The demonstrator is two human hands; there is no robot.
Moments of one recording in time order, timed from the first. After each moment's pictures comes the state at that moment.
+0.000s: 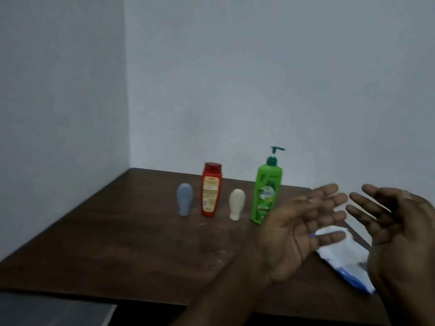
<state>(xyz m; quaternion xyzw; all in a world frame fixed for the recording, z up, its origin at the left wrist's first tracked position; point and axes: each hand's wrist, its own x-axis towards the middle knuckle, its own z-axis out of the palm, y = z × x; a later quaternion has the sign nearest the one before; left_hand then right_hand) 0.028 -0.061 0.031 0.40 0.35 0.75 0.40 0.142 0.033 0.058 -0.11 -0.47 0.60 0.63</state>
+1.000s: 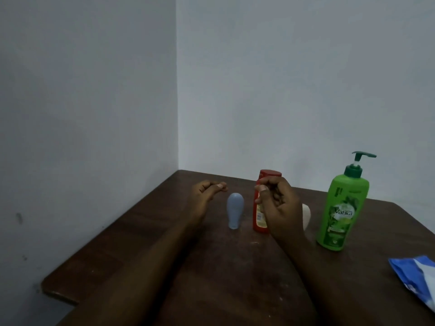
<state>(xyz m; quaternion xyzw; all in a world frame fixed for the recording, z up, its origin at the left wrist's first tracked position) -0.272 -0.171 -0.022 0.25 0.65 0.71 0.01 -0.136 -0.022 -0.003 0.03 -0.75 0.45 0.49</state>
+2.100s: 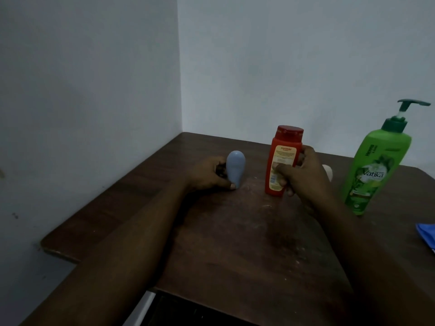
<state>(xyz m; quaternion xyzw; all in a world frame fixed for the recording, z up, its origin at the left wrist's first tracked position) -0.323 -0.187 -0.051 0.39 0.79 0.45 0.18 -0.156 0.018 -0.023 -0.20 -0.79 0.51 0.29</state>
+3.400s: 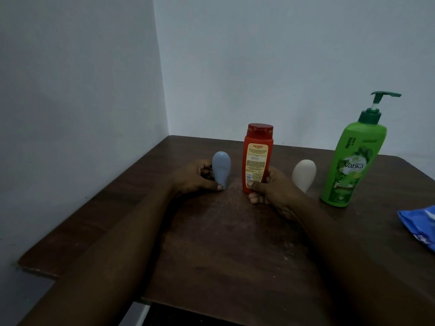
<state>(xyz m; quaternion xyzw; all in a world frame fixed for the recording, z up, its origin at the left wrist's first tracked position) -0.327 -0.182 -0.050 0.36 0.79 0.44 0.22 -0.172 0.016 -0.052 -0.18 -0.75 0.63 0.10</state>
